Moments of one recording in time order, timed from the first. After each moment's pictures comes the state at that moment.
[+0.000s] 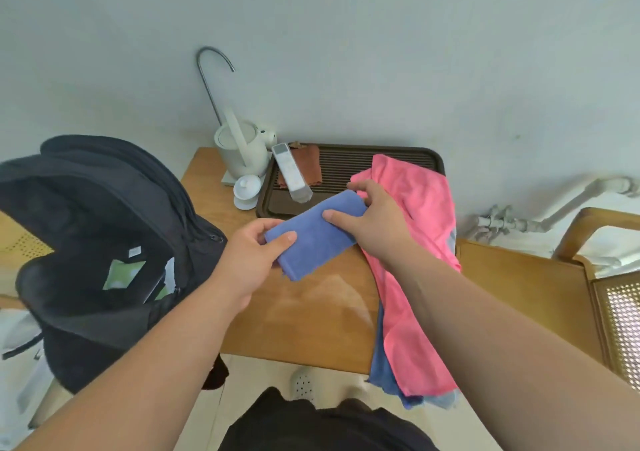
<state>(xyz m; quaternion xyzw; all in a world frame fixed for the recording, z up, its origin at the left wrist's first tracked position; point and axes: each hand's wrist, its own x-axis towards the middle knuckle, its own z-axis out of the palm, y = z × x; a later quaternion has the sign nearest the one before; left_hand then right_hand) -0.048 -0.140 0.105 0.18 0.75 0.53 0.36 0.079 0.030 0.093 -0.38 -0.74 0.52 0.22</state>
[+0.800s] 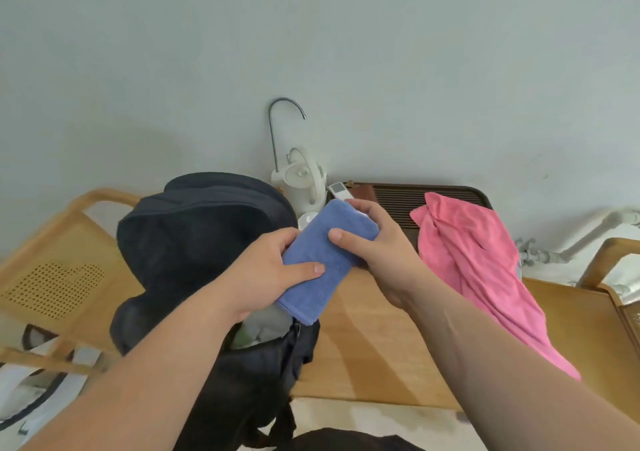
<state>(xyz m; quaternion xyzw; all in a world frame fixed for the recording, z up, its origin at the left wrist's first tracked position) -0.197 -0.256 0.177 0.40 0.71 0.42 0.40 -0.049 -0.121 0.157 -0.29 -0.60 0.71 0.24</state>
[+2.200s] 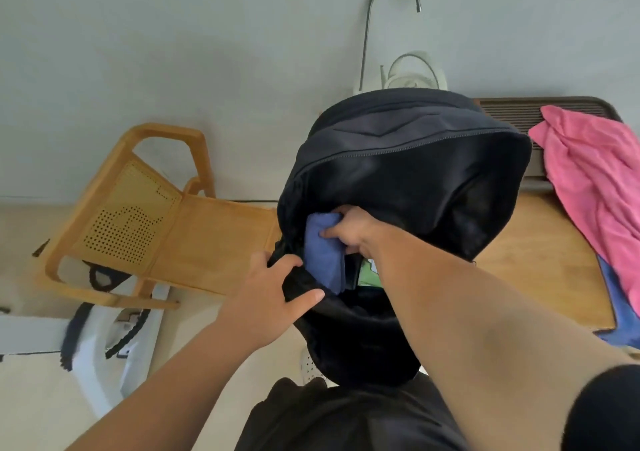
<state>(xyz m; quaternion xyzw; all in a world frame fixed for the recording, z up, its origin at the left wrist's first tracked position) -0.407 -0.476 0.048 0.44 0.83 0.16 0.30 -0.333 -0.260 -0.009 -0.50 -0.65 0.58 -0.07</state>
